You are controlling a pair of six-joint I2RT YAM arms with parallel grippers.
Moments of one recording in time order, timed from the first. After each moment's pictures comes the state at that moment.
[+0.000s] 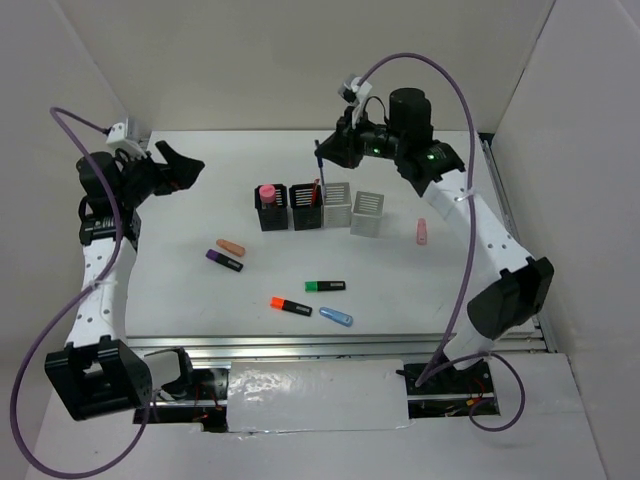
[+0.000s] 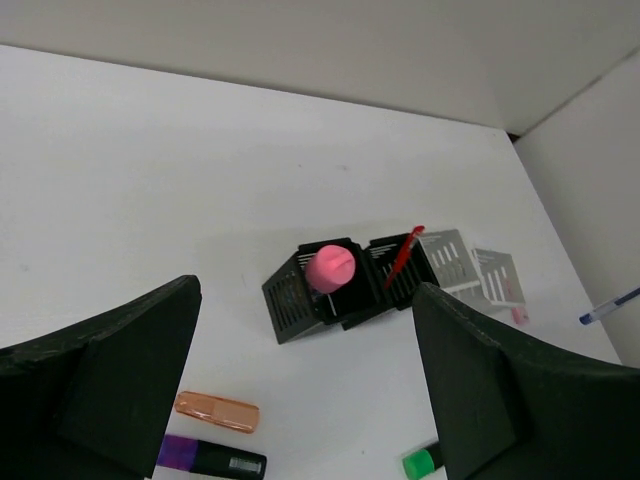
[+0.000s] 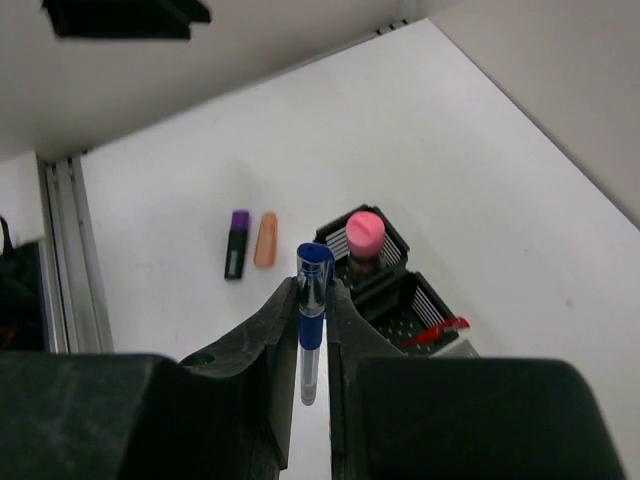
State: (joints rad) left arm 0.24 1.21 1.13 -0.10 0.60 -0.36; right arm 0.42 1.59 1.72 -0.41 -0.69 -0.14
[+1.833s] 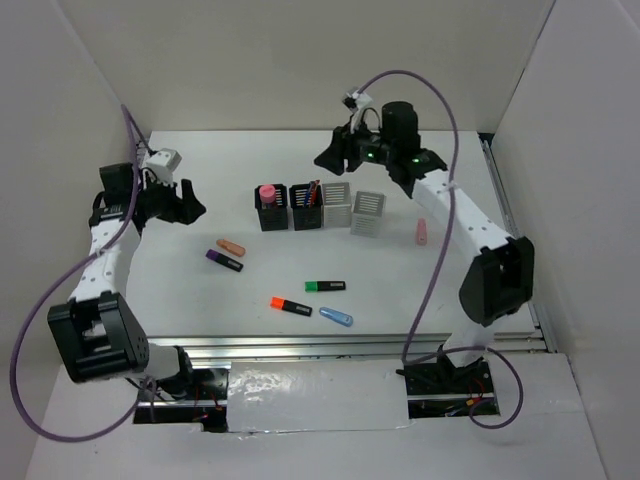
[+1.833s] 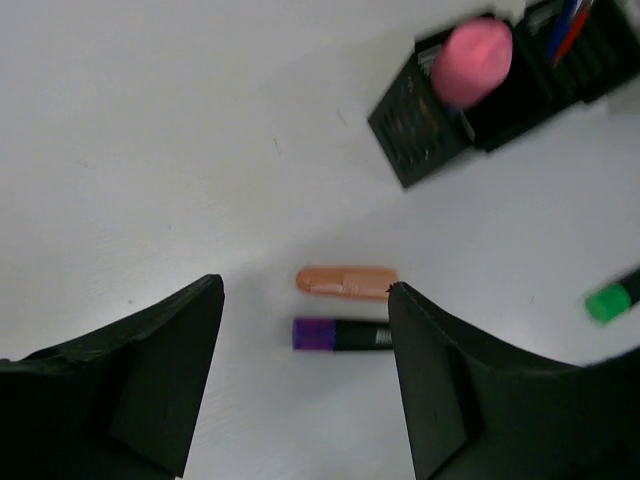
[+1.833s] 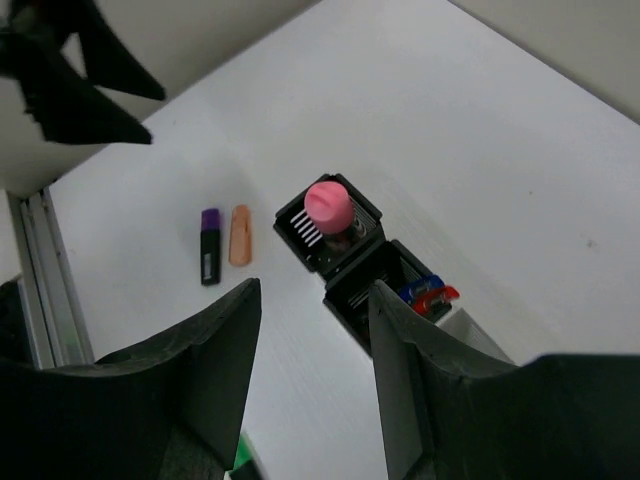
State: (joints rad) left arm 0.27 1.32 1.06 -0.36 0.63 0.21; right arm 0.40 1.77 1.61 -0.14 -0.62 0.09
